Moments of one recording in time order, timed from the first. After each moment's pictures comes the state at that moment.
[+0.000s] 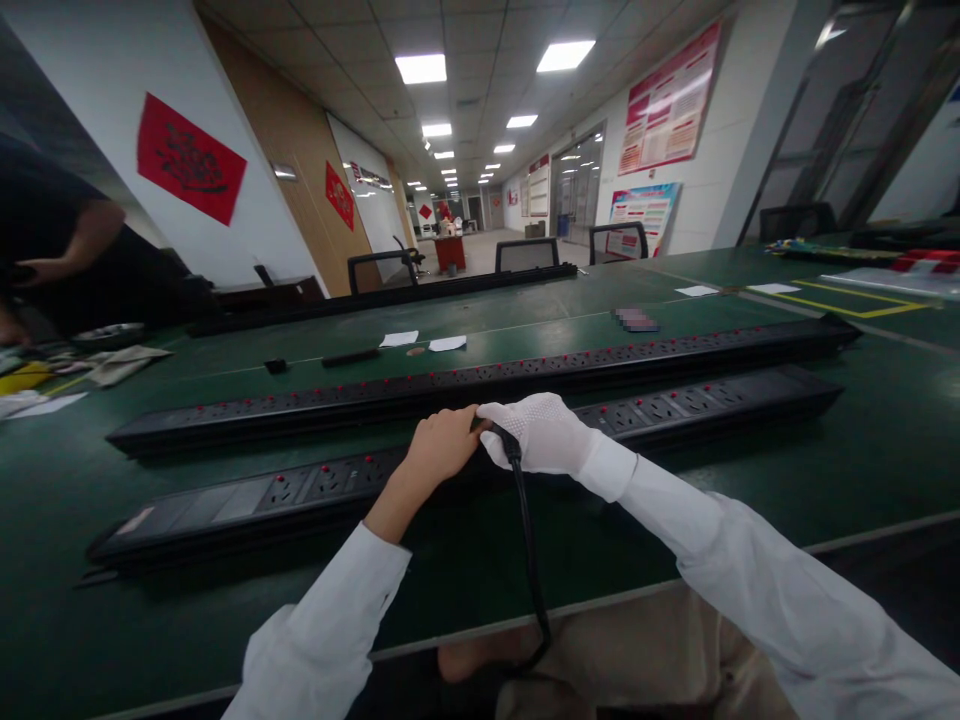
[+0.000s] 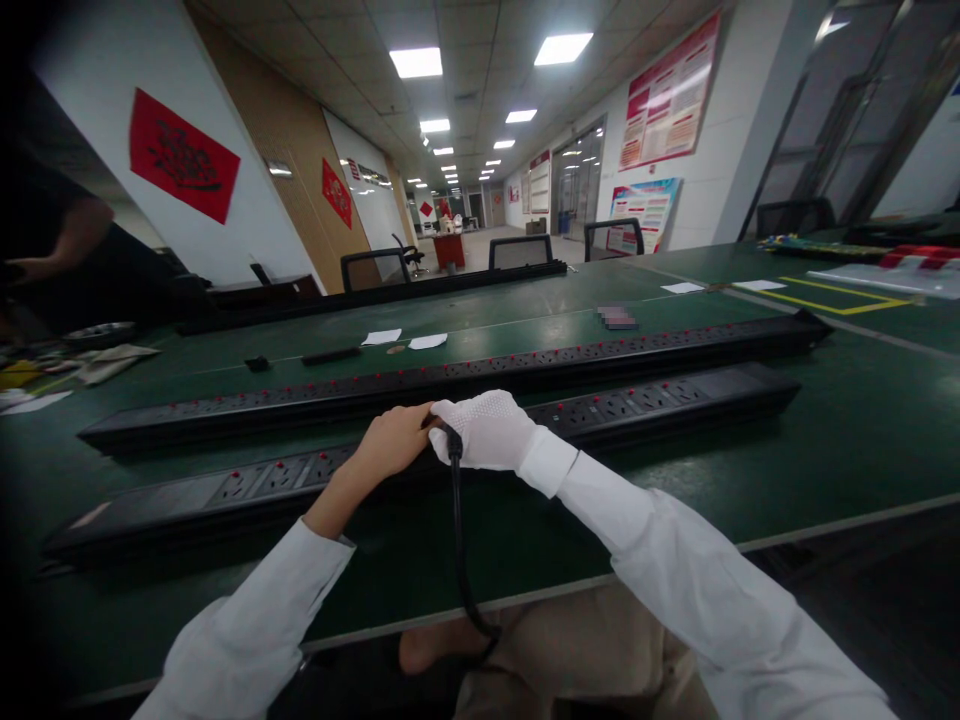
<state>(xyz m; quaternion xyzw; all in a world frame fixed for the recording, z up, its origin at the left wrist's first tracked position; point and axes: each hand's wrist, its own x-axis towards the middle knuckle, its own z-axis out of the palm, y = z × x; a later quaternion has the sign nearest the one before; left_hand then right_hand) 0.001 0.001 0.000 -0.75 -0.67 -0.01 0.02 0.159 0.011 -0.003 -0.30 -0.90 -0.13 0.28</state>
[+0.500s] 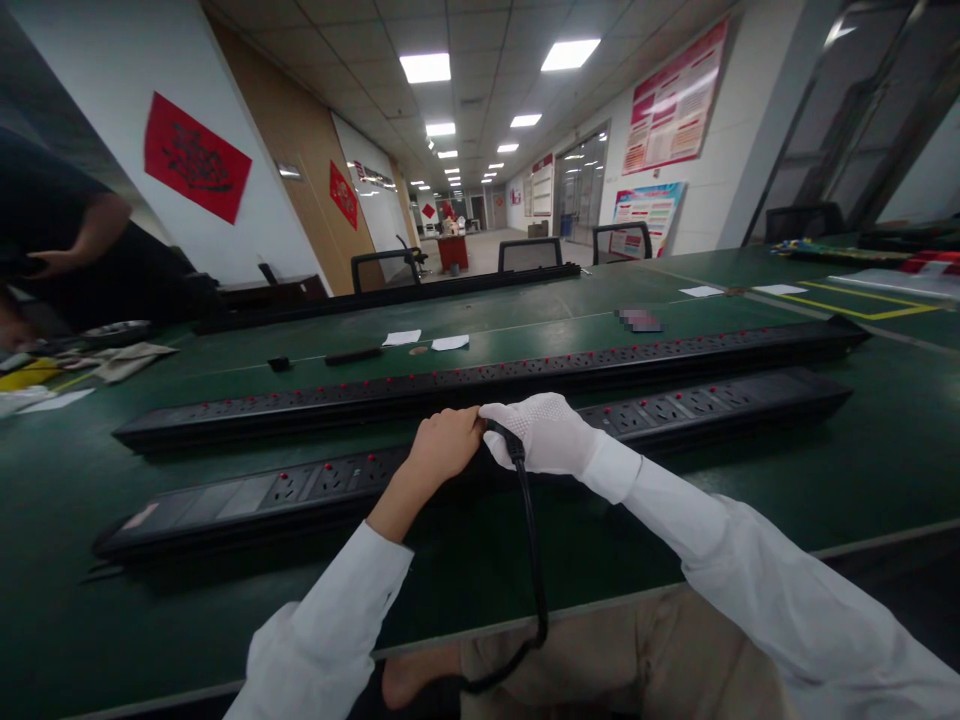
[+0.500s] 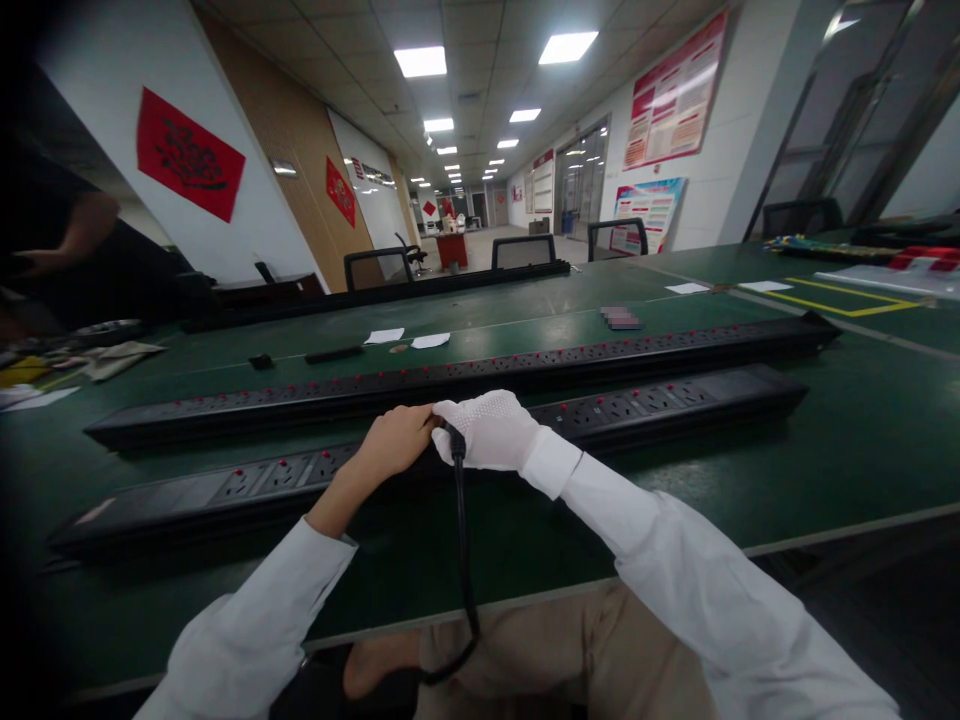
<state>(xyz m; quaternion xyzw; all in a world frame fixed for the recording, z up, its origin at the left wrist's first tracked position) 0.000 0.001 -0.001 -0.74 -0.67 -0.01 0.02 0.159 0.011 -0.002 -0.29 -0.91 -0.13 0.27</state>
